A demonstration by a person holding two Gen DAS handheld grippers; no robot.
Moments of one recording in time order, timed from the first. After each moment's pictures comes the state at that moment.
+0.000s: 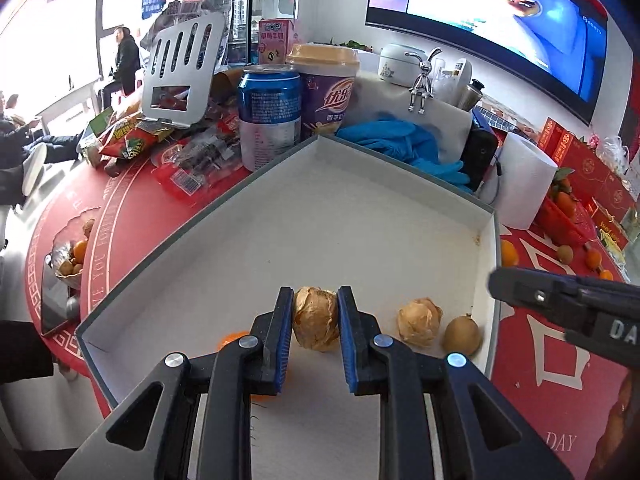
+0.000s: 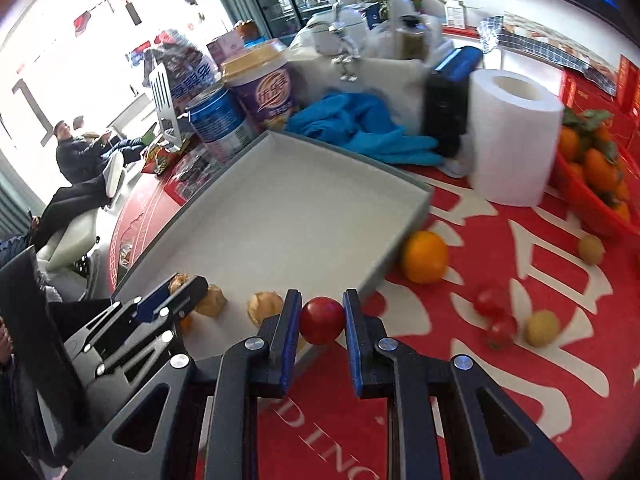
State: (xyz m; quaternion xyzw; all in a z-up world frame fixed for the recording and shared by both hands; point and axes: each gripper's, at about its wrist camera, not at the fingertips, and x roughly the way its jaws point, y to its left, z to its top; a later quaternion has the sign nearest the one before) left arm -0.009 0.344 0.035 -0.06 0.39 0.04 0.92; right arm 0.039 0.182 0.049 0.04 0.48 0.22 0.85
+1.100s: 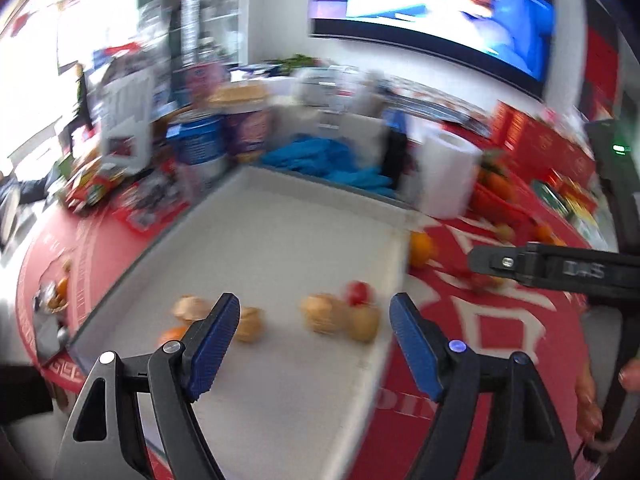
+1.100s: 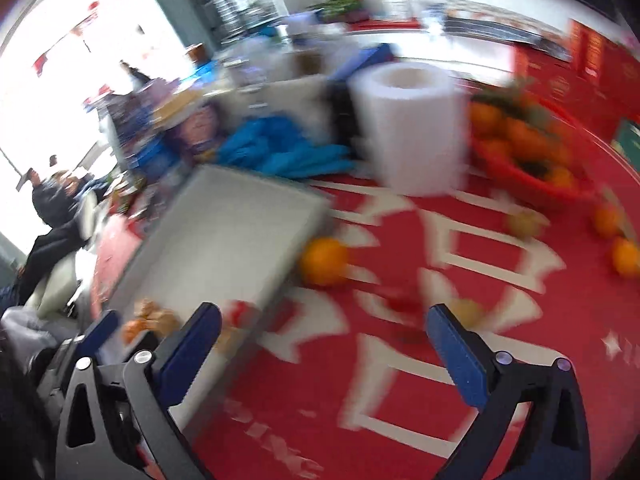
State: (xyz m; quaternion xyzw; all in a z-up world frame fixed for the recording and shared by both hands) left arm -0.037 0.284 0.068 -0.01 0.37 -0.05 0.93; right arm 0.032 0.086 0.048 0.09 0.48 0.10 0.86
